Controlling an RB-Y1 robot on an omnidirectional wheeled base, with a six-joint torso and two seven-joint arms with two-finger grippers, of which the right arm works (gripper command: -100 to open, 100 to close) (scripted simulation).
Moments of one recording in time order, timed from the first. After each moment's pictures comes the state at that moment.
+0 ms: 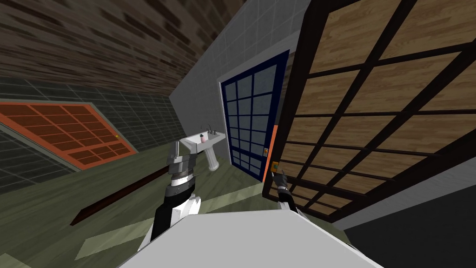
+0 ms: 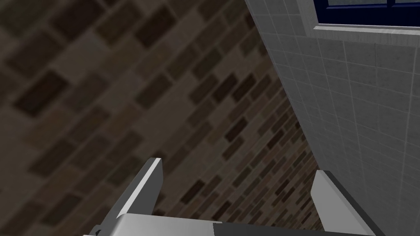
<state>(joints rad) -0.11 -0.18 -0.10 -0.57 -0.33 -0.89 -0.78</state>
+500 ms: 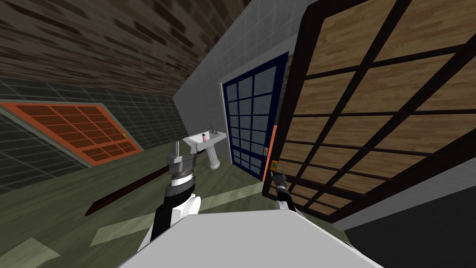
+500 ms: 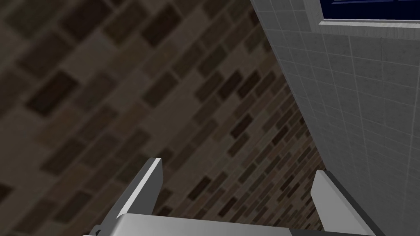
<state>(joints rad) -0.12 -0.17 -0.08 -0.57 -0.38 -0.89 -0.91</state>
